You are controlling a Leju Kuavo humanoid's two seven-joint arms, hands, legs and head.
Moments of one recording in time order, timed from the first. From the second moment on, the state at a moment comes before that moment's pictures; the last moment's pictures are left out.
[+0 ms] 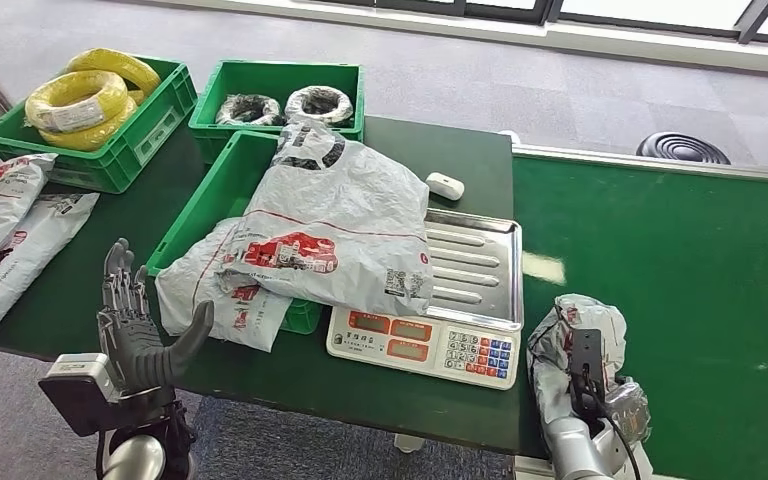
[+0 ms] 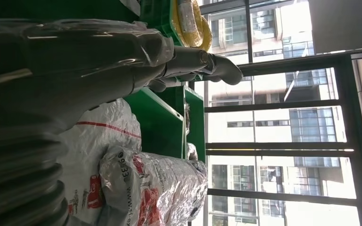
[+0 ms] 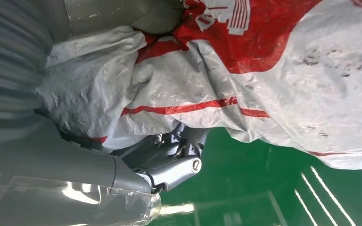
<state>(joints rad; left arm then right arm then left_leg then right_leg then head) 0.04 -0.19 -0.10 -1.64 -0.09 0.28 -0.63 -0.46 0.13 -0.82 -0.35 1.11 -0.67 -0.03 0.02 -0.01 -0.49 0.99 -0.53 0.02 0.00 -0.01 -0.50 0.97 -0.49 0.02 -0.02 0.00</state>
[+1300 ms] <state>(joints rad) 0.08 -0.21 -0.09 -1.60 -0.13 0.33 -0.68 -0.13 0.34 0.00 -1.86 0.83 -0.69 -0.49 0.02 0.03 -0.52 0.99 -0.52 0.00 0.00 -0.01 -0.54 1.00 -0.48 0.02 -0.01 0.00</state>
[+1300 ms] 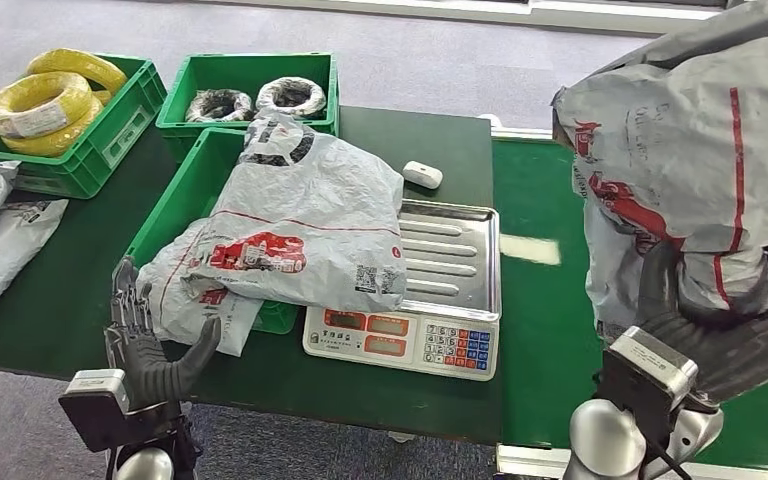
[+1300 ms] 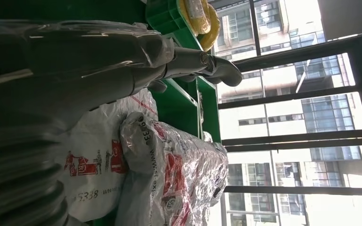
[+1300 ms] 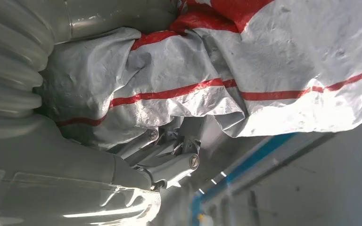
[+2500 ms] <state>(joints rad) 0.07 -0.21 -0.11 -1.60 -0.11 0.32 -0.65 -0.31 0.30 0.07 -0.96 0.89 -0.69 -0.45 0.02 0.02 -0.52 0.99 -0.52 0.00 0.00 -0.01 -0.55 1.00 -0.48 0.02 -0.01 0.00</state>
